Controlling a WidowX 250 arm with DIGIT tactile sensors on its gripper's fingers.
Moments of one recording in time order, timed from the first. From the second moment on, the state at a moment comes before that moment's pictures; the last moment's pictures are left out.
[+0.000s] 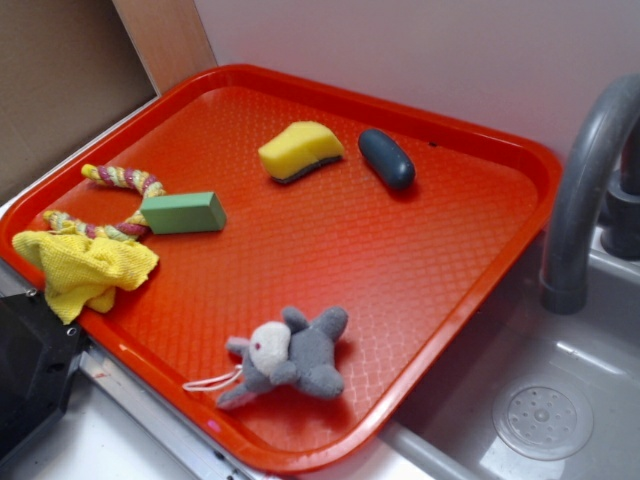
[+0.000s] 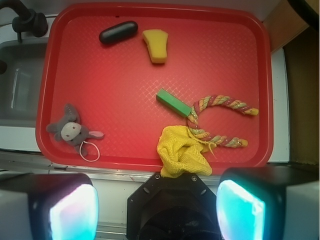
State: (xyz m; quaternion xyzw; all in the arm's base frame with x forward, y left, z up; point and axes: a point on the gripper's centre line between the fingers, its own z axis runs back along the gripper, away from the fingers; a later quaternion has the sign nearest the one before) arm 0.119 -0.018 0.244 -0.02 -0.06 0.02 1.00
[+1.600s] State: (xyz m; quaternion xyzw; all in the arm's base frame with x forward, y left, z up) arm 0.224 0.036 0.117 0.00 0.02 -0.39 0.92
